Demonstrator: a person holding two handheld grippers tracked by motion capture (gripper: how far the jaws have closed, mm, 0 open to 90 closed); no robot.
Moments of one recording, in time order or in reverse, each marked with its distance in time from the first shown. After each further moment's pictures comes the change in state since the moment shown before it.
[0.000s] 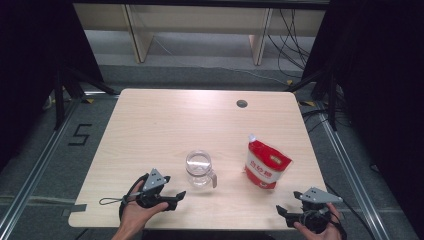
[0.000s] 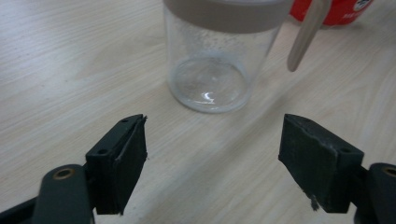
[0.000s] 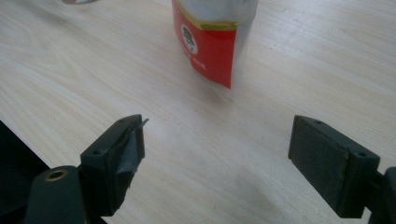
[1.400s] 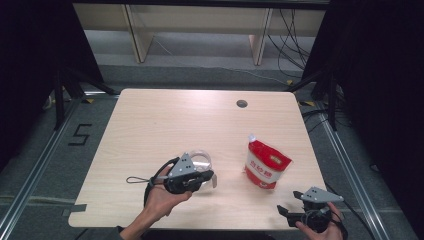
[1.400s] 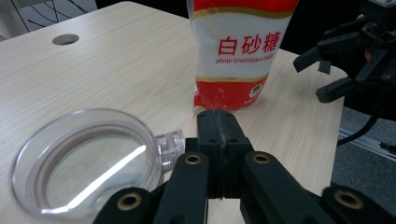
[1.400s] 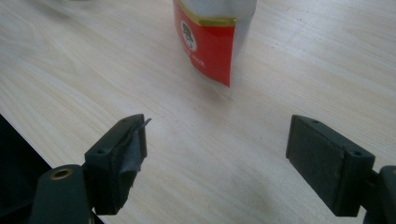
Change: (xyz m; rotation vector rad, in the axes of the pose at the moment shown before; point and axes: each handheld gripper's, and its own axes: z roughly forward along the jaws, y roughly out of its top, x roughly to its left) left arm -0.050 0.088 0.017 -0.114 -0.197 0.167; right arm -0.006 -0.002 0.001 0.002 0.018 -0.018
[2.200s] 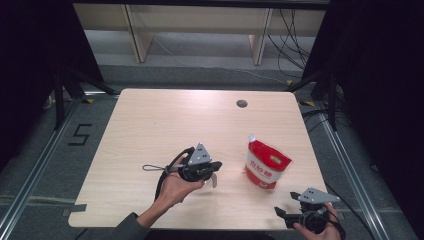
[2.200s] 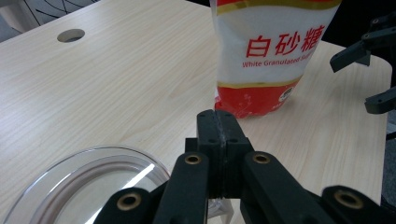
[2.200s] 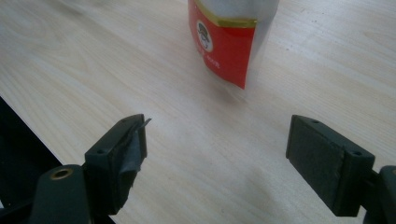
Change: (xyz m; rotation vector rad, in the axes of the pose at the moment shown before) left arm 0.010 0.016 0.038 0.070 0.044 0.024; right arm 0.005 0.001 0.003 -0.008 0.016 -0.032
